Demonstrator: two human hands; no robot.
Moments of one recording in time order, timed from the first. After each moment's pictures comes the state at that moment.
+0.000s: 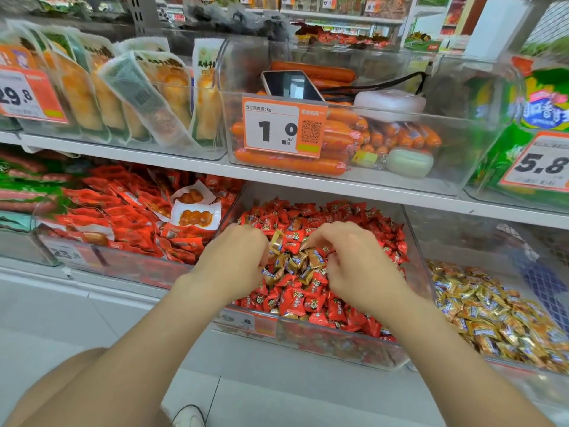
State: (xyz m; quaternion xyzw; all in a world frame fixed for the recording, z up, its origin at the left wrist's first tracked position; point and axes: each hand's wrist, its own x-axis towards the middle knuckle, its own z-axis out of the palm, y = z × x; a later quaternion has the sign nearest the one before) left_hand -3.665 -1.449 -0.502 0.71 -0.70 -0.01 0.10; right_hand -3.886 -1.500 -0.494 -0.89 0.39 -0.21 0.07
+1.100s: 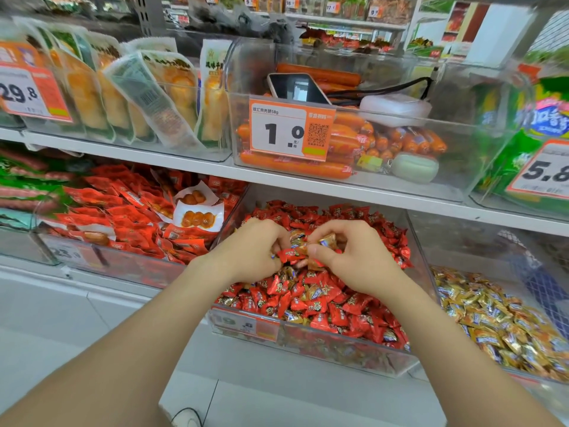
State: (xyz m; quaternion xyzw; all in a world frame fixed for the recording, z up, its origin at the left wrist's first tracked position) left_hand -3.658 -1.486 -0.510 0.64 -0.74 -0.11 0.18; right_hand -3.879 -1.530 -0.501 -0.83 0.42 -0.28 0.24
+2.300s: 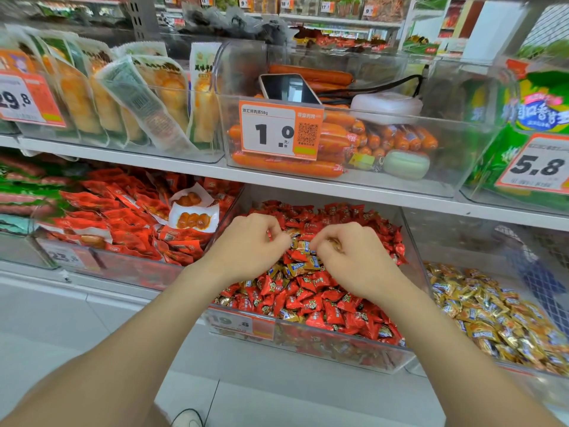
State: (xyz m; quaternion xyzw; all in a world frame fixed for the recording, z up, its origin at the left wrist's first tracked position) left_hand -3.673 -1.469 -0.493 0.68 -0.66 -0.14 0.30; right_hand -3.883 -1.512 -0.488 -0.83 0.46 -0.24 0.21
